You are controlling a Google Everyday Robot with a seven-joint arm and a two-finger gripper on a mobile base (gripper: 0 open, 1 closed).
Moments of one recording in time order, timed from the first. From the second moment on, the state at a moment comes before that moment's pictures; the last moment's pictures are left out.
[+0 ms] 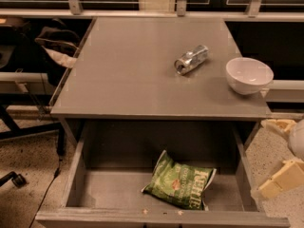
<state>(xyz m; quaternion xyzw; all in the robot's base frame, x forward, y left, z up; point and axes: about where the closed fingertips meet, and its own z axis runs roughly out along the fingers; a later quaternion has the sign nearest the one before) 0.372 -0.230 0.835 -0.49 0.81 0.17 0.27</state>
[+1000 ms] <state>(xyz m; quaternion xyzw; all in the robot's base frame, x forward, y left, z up) 0.371 -0.234 0.801 -0.44 0.83 0.13 0.31</state>
